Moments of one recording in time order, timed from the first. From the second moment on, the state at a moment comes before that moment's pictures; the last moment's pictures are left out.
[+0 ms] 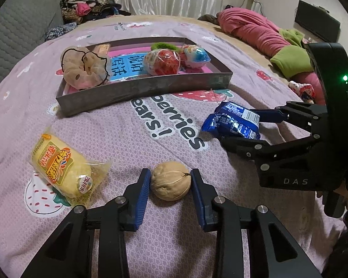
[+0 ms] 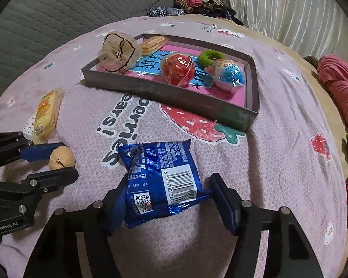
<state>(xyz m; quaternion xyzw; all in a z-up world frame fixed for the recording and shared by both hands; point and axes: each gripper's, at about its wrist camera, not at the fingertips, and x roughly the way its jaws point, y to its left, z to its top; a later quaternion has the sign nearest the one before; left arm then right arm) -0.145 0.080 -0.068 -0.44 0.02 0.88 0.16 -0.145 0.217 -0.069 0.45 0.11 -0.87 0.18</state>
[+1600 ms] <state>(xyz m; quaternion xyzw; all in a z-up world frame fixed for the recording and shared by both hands) -0.107 0.047 0.026 -0.36 -0.02 0.93 0.11 -0.101 0.195 0.023 0.38 0.08 -0.90 0.20</state>
